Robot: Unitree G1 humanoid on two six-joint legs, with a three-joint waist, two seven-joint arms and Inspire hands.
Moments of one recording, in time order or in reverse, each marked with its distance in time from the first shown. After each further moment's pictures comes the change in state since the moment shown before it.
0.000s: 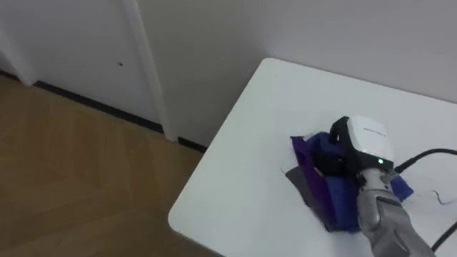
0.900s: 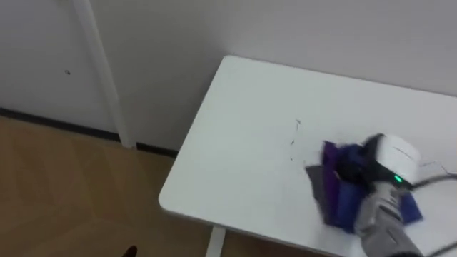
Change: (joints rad) left arm -0.463 0.056 -0.034 0.212 -0.013 -0.092 0.051; right arm -0.346 0.158 0.093 0.252 -0.001 0.098 -0.079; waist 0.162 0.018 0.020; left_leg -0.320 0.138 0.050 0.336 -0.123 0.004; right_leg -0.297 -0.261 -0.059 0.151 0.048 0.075
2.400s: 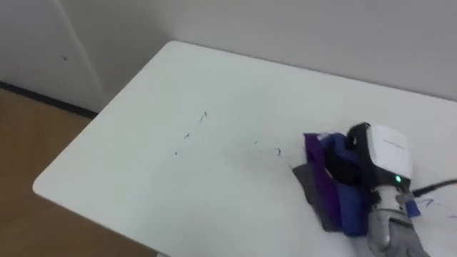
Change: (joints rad) left arm 0.276 -0.012 0.141 -0.135 -0.005 0.012 -0.049; right arm 0.395 -0.185 -0.211 -0.174 -0.038 -0.152 -0.090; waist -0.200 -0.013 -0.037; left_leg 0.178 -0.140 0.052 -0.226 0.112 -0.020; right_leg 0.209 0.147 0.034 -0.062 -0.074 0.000
